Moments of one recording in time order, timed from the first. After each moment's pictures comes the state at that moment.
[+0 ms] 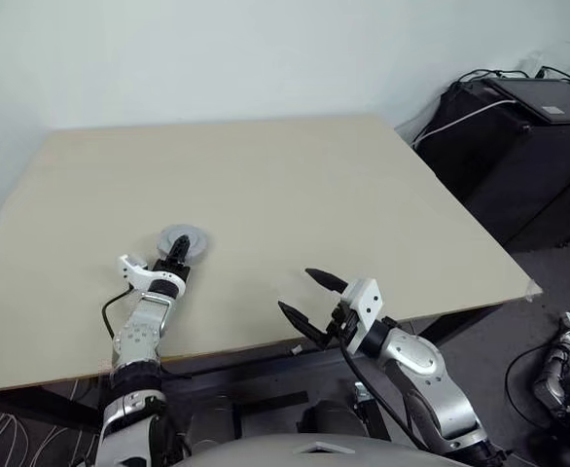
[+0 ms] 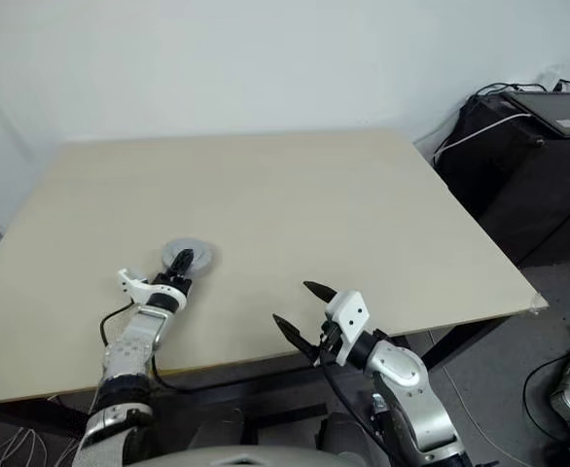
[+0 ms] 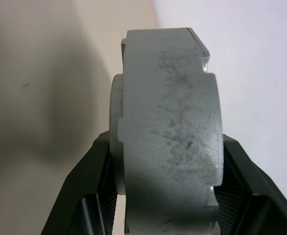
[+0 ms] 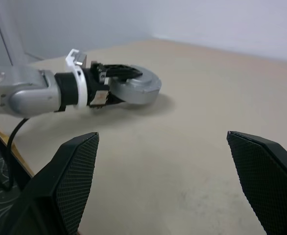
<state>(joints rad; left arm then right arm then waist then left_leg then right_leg) -0.29 0.05 0.49 0.47 -1.05 0.40 -0.22 0.18 -0.31 0.24 -0.24 0.24 -0.01 0.63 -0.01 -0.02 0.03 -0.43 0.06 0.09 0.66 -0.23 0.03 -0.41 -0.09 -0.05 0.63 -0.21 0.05</state>
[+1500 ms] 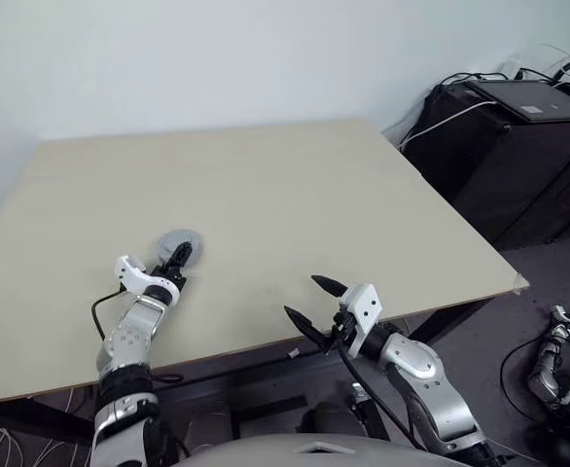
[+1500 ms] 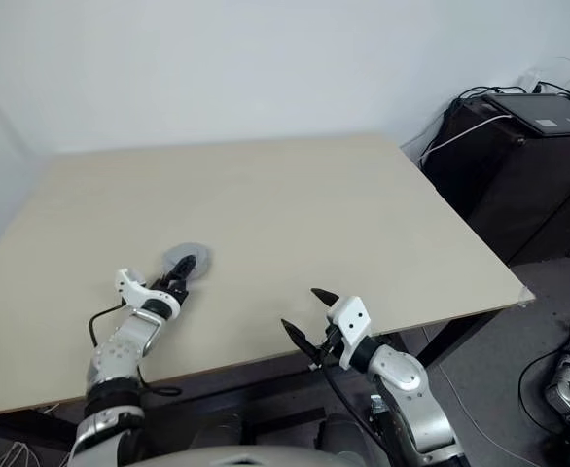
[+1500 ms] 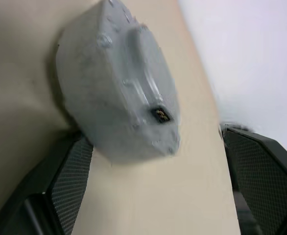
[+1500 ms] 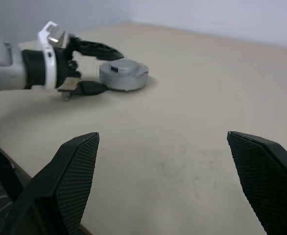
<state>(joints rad) -0.17 0.07 0.51 0.29 -0.87 0.59 -0.20 0.19 -0.30 0.23 -0.18 0.20 -0.01 0.61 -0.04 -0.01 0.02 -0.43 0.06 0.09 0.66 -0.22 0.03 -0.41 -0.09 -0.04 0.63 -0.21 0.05</state>
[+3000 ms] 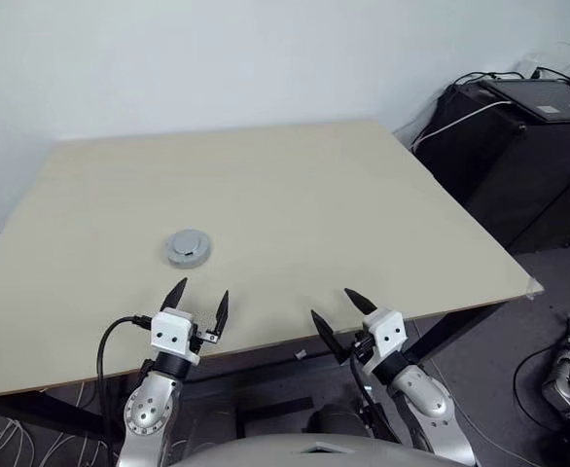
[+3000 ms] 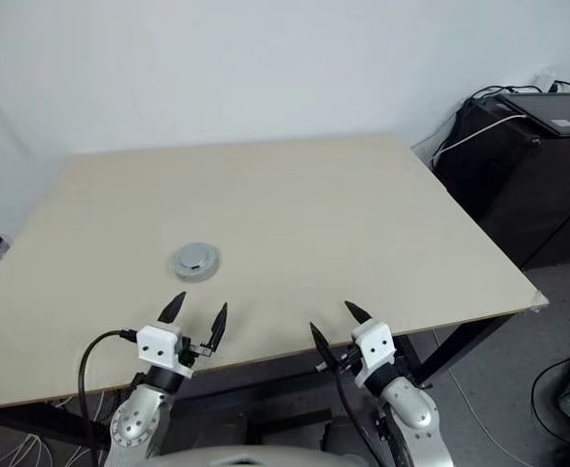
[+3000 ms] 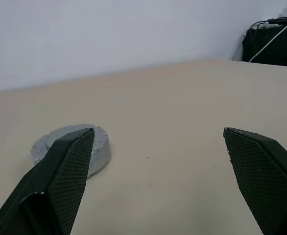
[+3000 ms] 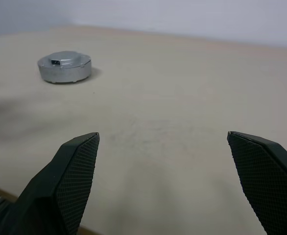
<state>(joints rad) 0.35 0.10 -0.03 0.04 -0.02 -0.51 -0.27 0.34 -0.21 0.14 -0.03 0.12 -0.28 0.45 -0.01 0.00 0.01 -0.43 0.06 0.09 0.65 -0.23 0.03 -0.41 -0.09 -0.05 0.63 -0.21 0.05</state>
